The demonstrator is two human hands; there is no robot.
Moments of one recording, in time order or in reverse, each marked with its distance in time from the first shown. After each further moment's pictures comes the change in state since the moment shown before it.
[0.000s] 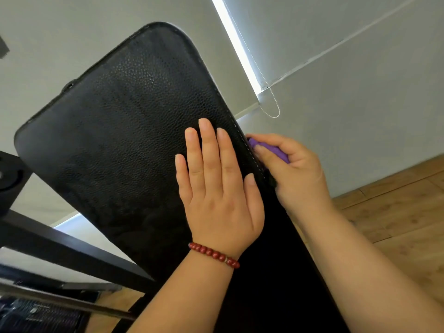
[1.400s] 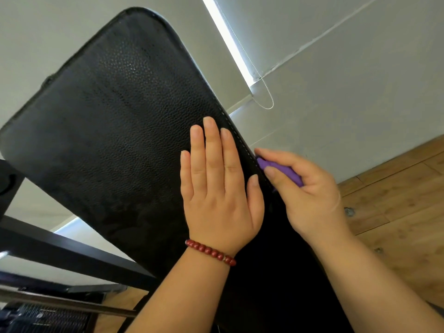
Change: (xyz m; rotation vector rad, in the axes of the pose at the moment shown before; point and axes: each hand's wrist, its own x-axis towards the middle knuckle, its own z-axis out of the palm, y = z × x) left_hand -0.012 0.000 0.002 0.017 -0.013 0.133; right_hand -0.043 0.011 -0.020 -0.079 -0.003 -0.094
